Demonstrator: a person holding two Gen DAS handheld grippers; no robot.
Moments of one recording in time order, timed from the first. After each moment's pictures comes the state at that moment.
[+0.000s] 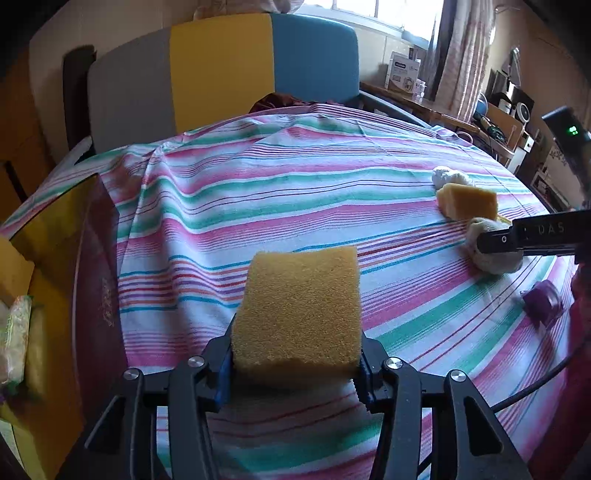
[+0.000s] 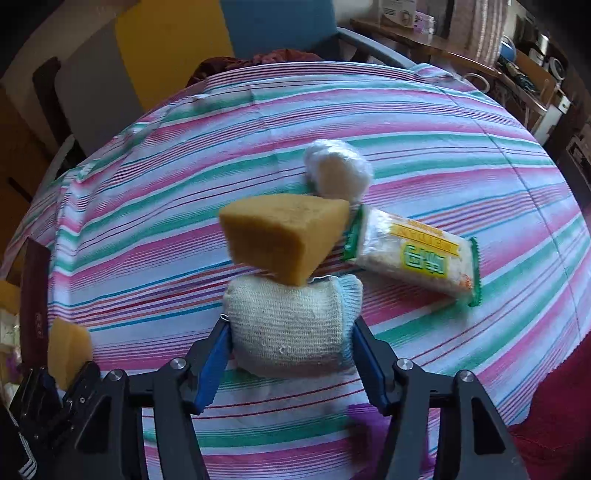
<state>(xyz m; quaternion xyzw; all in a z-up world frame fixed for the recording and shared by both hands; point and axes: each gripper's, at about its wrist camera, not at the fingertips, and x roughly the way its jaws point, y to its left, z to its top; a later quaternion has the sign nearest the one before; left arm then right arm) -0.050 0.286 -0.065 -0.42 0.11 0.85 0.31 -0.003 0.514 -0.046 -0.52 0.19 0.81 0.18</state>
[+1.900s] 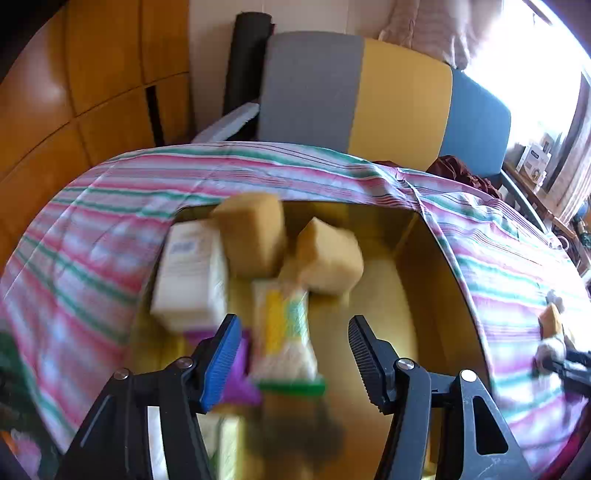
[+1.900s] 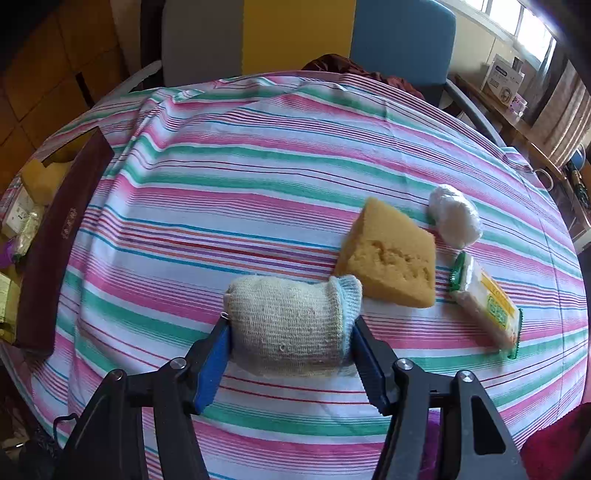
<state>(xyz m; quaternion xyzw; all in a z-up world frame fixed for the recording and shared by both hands) -0.115 0.041 -0.008 -0.43 0.00 0.90 0.09 -0.016 0.431 -0.044 -0.54 0.04 0.84 0.07</state>
